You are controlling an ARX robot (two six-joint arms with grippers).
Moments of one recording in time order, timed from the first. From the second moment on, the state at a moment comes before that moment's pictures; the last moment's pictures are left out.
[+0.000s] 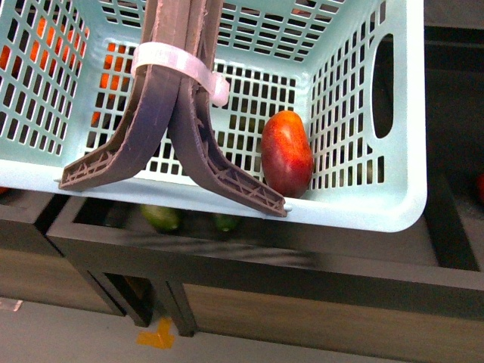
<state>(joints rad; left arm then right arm) -0.45 1.56 1.24 -0.27 0.31 -0.37 0.00 0.52 0.00 0.53 0.00 0.00</state>
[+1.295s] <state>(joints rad) -0.45 1.56 1.24 -0.27 0.31 -0.37 -0.06 0.67 0.06 0.53 0.04 0.14</state>
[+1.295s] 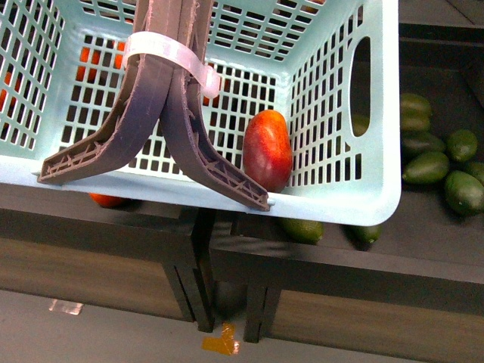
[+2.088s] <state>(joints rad) -0.45 1.56 1.24 -0.27 0.31 -0.37 -0.20 2.14 0.87 0.54 -0.05 -0.08</state>
